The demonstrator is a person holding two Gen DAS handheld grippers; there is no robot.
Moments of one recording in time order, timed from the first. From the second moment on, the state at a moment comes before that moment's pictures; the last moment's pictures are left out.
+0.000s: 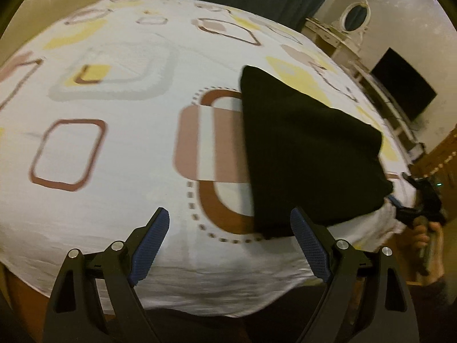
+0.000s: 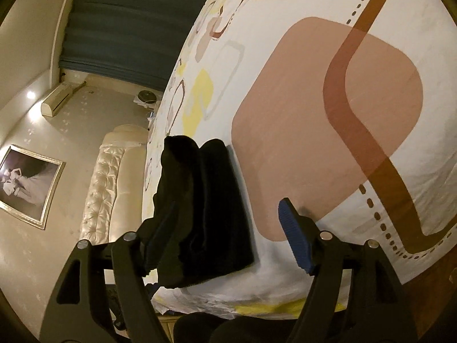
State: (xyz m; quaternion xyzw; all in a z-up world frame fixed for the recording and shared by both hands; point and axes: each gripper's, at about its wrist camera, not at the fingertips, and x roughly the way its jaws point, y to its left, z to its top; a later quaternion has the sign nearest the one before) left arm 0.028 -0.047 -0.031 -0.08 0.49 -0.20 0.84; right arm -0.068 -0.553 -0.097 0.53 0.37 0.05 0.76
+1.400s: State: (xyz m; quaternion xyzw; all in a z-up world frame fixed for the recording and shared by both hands) left arm 0.074 -0.093 -0.056 -0.16 0.54 -0.28 0.77; right arm -0.034 -0.471 -0.097 0.43 0.44 0.11 0.78
